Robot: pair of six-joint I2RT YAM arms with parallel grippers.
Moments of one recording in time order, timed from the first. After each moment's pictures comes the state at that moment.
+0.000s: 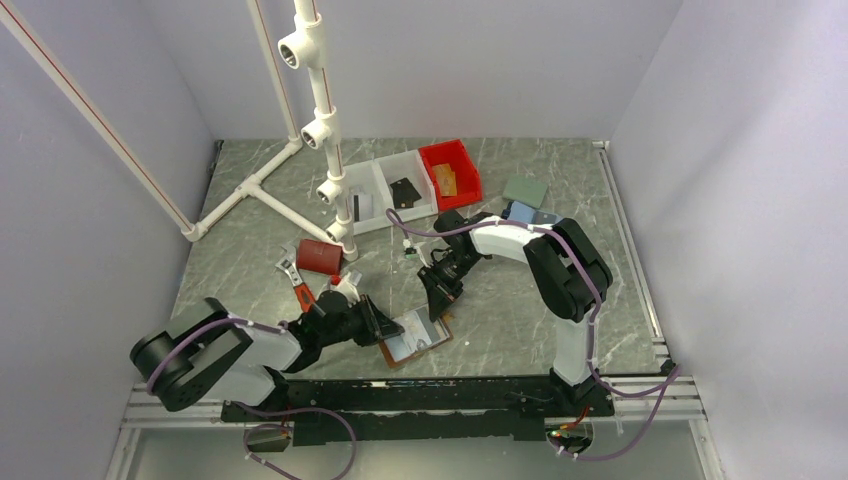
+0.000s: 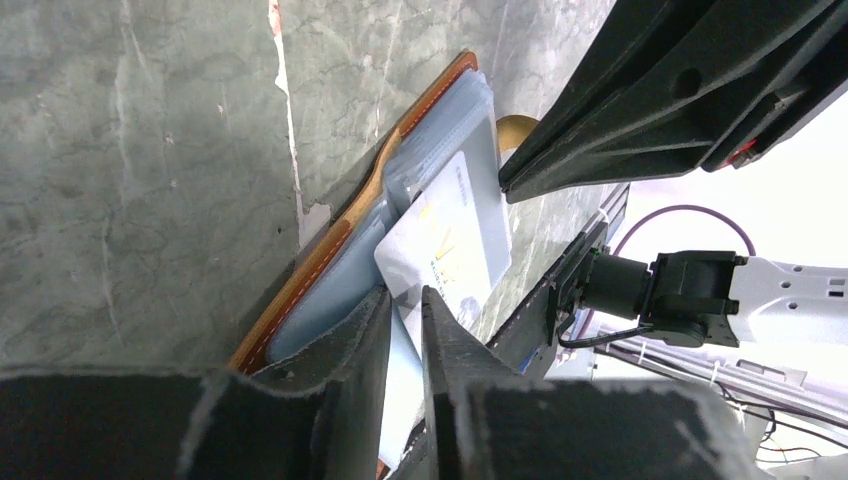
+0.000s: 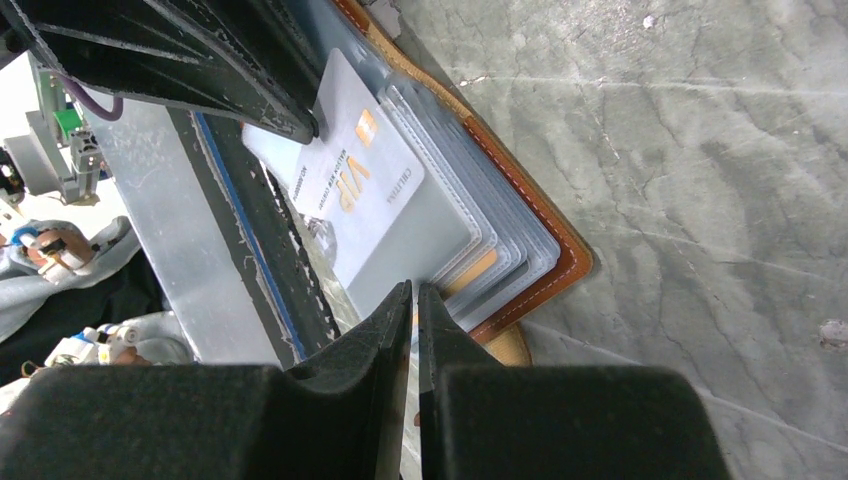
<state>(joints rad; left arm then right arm) -0.78 1.33 0.10 0.74 0.23 -1.15 0.63 1.95 1.20 -0.76 -0.82 -0.29</state>
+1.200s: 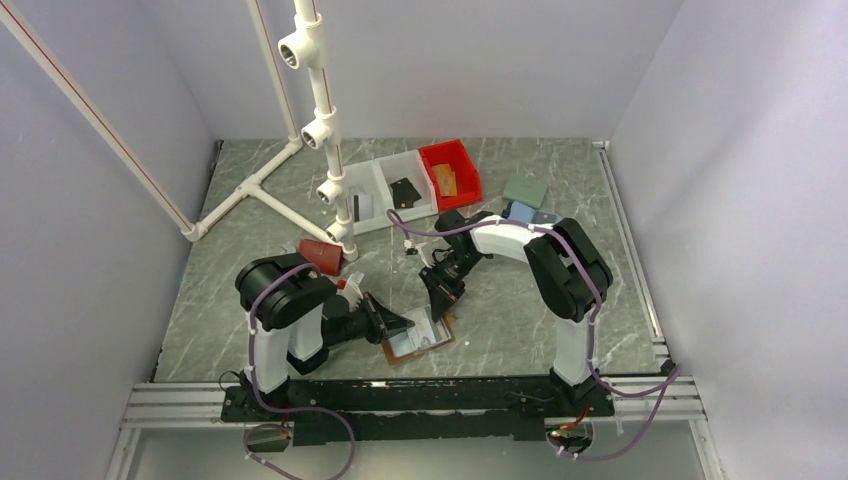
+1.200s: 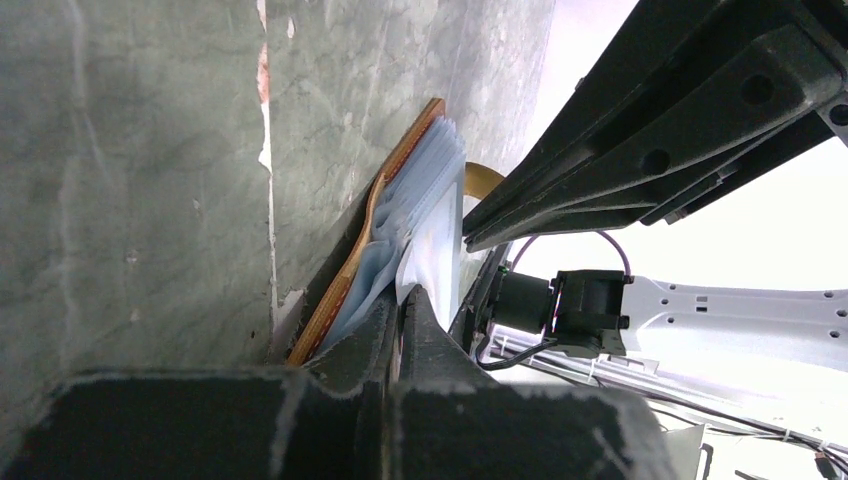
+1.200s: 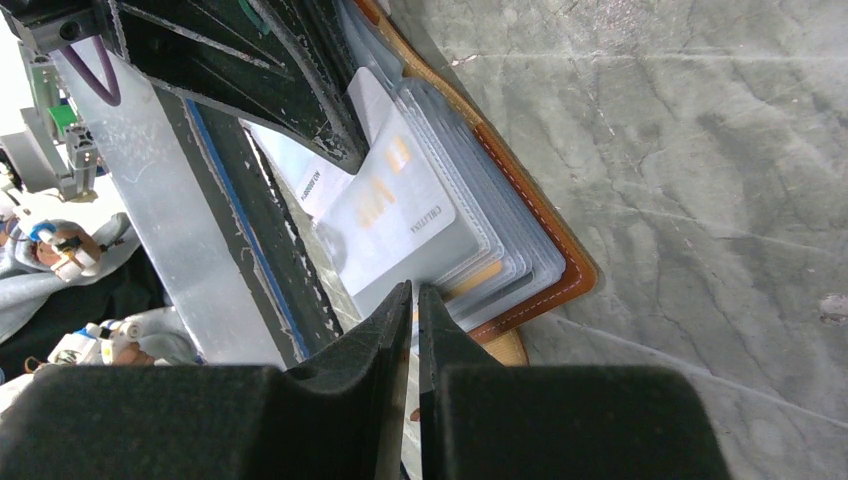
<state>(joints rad) -0.75 1.96 0.10 1.53 0.32 -1.39 0.62 1.95 1.20 -0.79 -0.80 -0.30</state>
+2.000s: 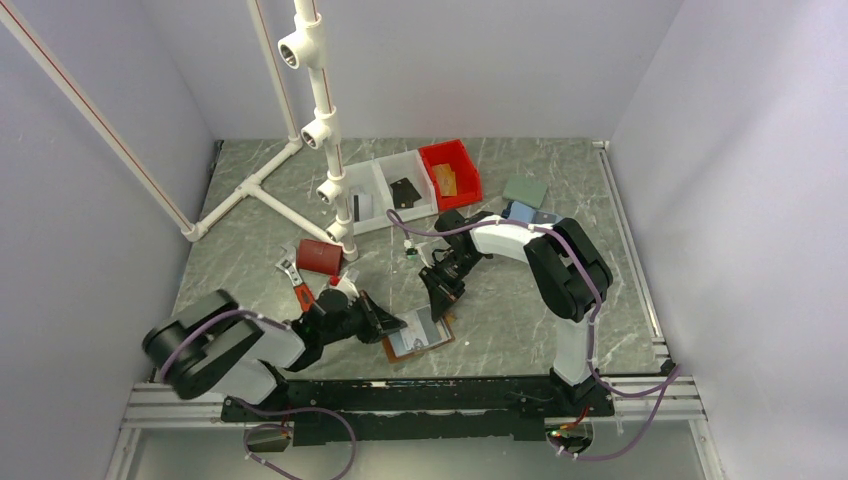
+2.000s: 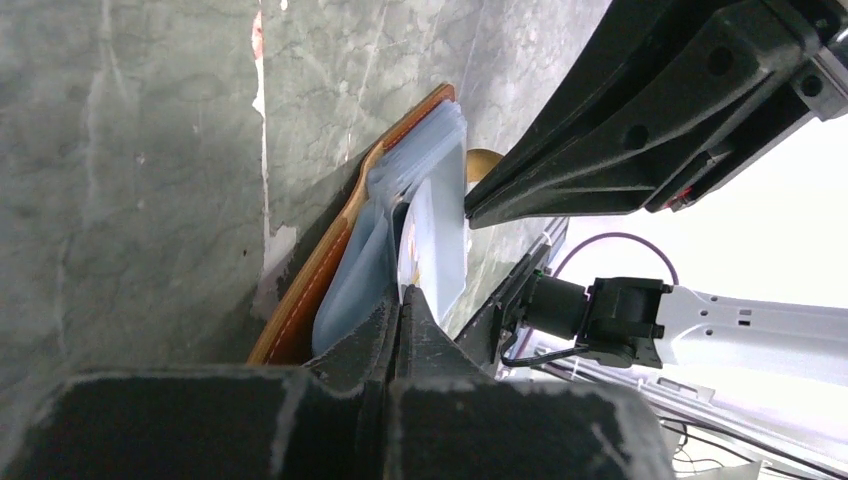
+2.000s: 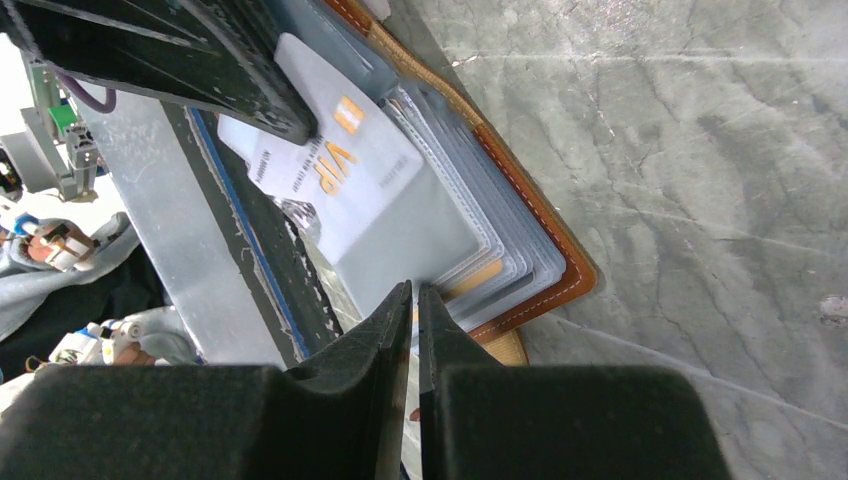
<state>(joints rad) -0.76 1.49 0.11 0.95 0.24 -1.31 0.62 1.95 1.20 -0.79 -0.80 -0.30</state>
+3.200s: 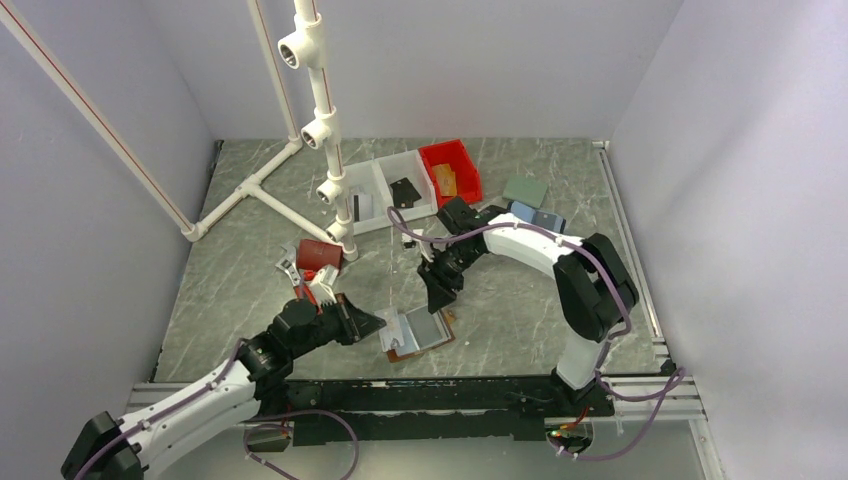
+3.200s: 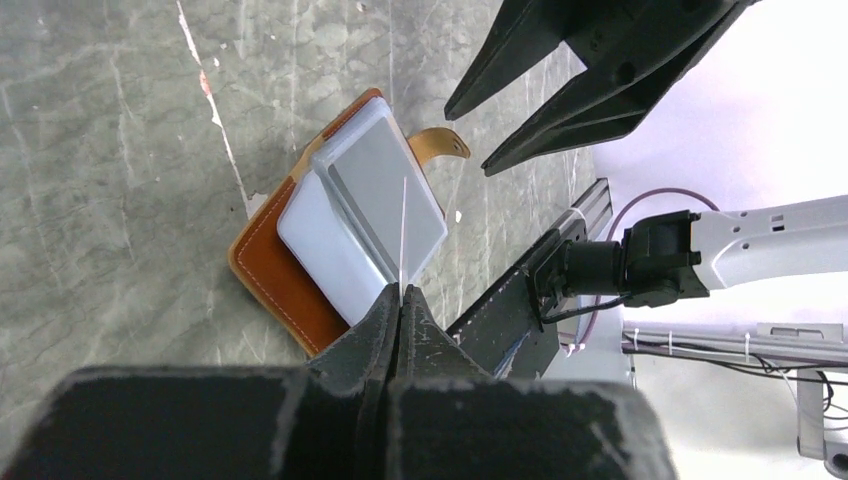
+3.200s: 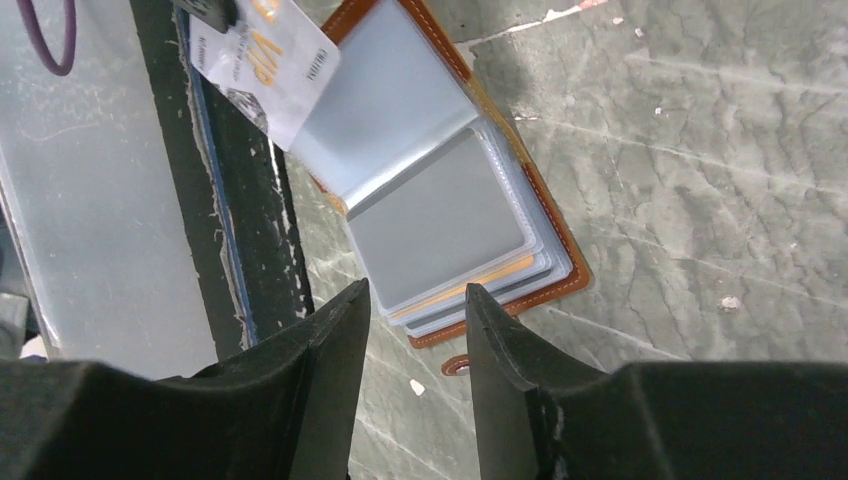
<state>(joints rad) -0.76 0.55 0.10 0.13 0.15 -0.99 0.64 1.78 1.20 -0.79 -0.79 -0.48</state>
